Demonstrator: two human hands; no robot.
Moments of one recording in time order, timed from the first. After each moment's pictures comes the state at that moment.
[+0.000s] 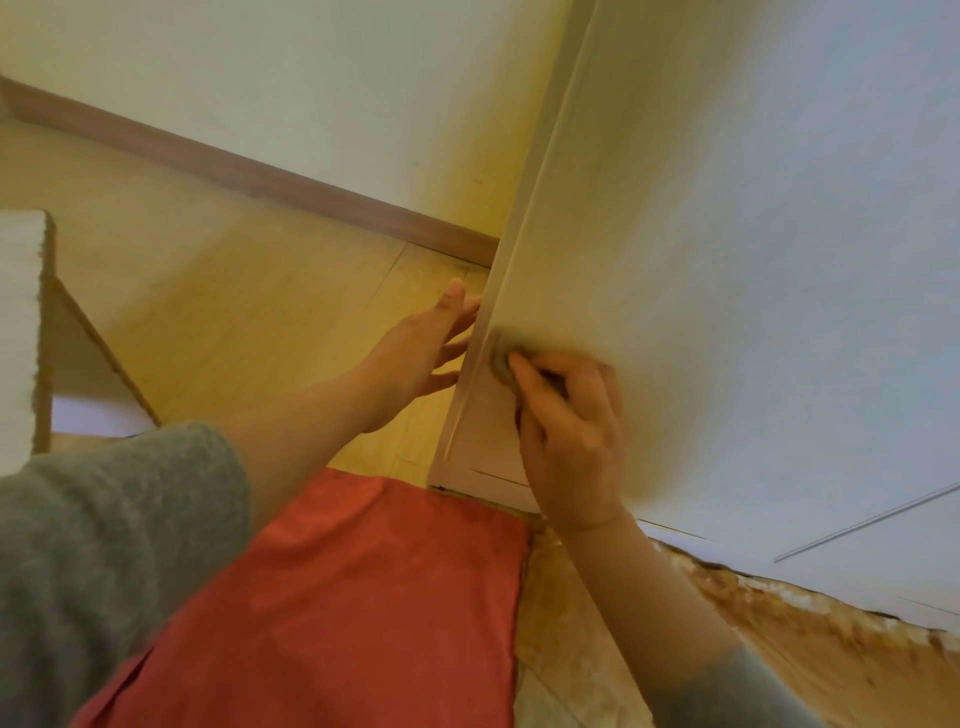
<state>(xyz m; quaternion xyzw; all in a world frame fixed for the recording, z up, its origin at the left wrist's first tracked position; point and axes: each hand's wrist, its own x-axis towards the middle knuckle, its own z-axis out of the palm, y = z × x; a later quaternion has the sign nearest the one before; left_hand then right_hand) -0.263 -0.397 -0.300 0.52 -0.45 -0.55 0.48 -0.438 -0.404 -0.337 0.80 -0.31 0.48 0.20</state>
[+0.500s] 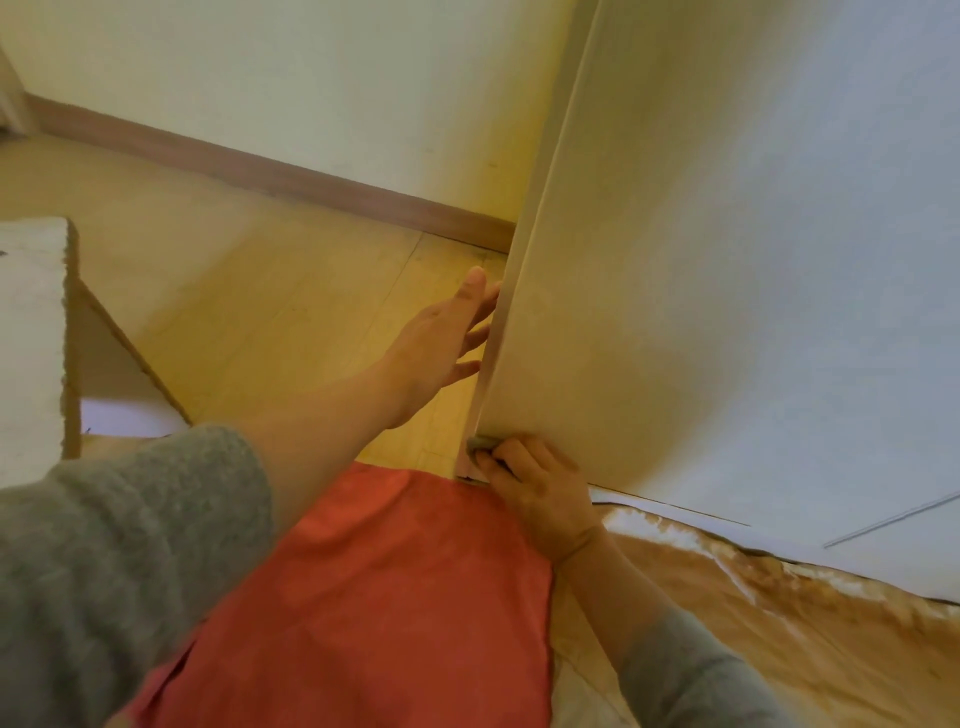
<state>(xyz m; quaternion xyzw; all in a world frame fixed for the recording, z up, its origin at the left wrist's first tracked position) -0.267 -0.396 -0.302 0.52 -0.45 -0.54 0.48 -0.446 -0.412 -0.450 0.91 -0.23 0.31 0.17</state>
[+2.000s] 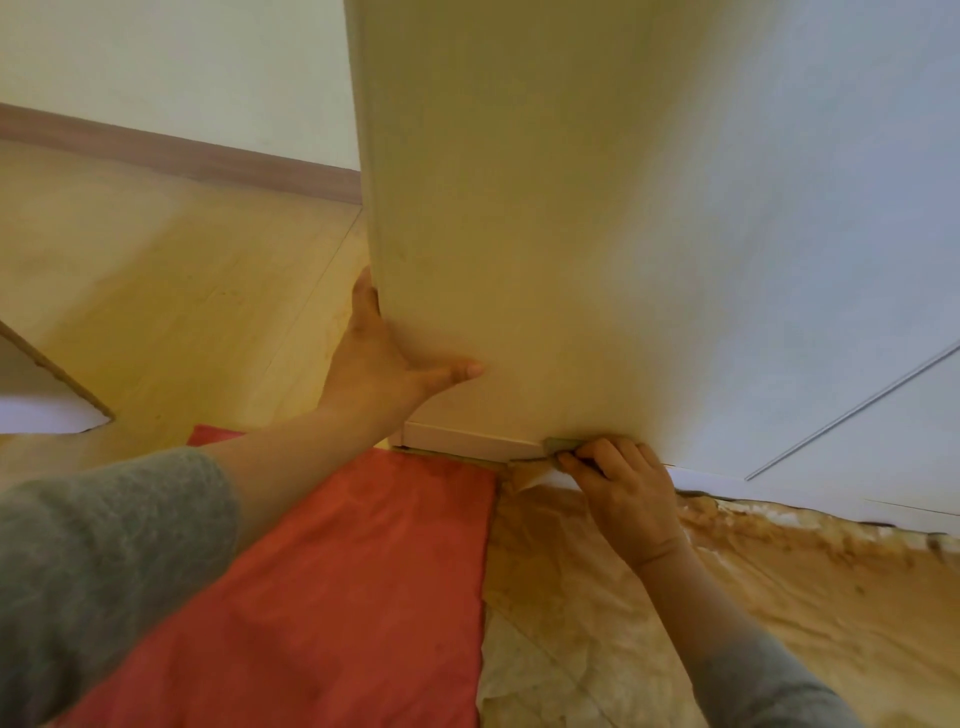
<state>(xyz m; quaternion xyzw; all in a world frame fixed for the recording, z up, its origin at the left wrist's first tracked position) -0.324 -0.389 -0.351 0.66 -0.52 -0.26 0.47 -0.609 -0.409 -0.464 0.87 -0.34 0.27 0.24</state>
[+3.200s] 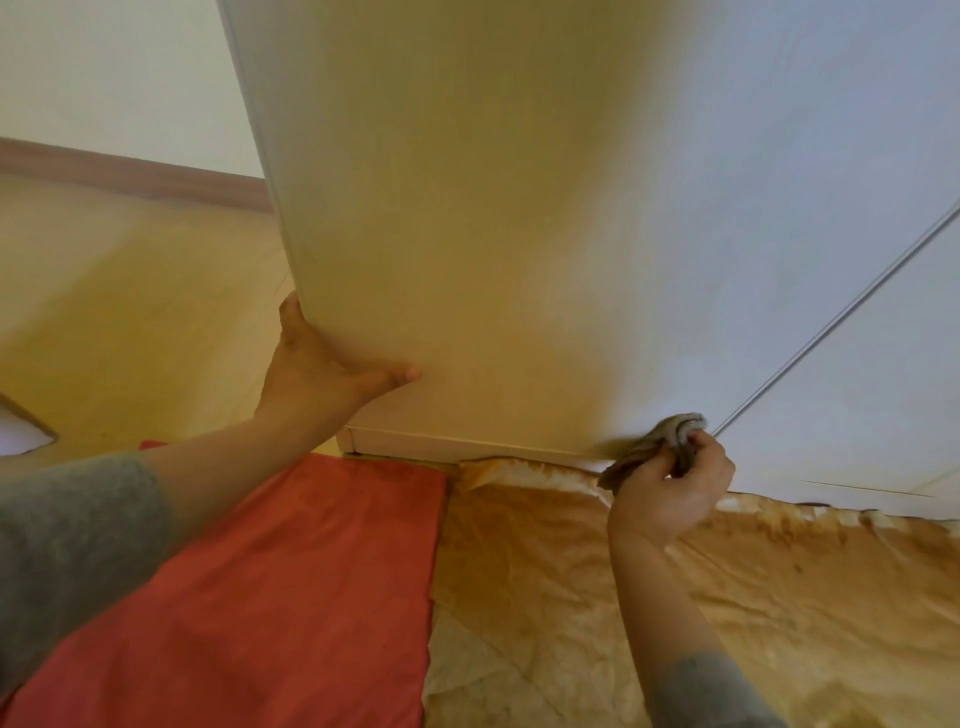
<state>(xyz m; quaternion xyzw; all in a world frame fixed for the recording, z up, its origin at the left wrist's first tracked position) -0.345 -0.384 -0.347 0.71 -0.49 -0.24 0.44 -0.640 -0.397 -0.431 0.37 -0.67 0.64 -0.04</state>
